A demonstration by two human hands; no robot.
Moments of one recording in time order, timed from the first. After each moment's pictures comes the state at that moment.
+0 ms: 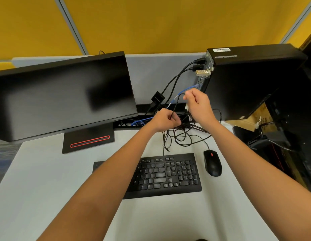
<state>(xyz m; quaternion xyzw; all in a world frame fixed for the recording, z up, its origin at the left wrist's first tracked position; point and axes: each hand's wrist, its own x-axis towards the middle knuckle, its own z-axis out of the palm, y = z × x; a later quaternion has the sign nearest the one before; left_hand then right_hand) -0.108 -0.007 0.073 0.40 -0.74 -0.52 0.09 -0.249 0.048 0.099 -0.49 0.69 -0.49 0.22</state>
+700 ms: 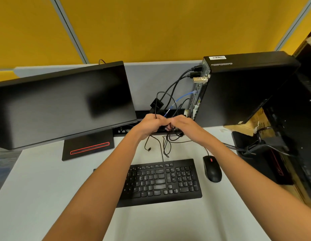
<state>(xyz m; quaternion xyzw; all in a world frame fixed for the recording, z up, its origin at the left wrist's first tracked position) -0.080 -0.017 0.084 0.46 -0.61 -0.64 0.12 -0.231 0.077 0.092 -0.58 0.64 -0.30 0.41</state>
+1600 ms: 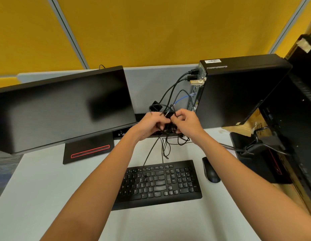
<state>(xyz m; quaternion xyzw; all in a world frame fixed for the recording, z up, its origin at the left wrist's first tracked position) -0.077 -0.007 0.111 0.35 -0.59 -0.71 0.17 -0.220 0.064 0.097 -0.40 0.70 -0.47 0.36</state>
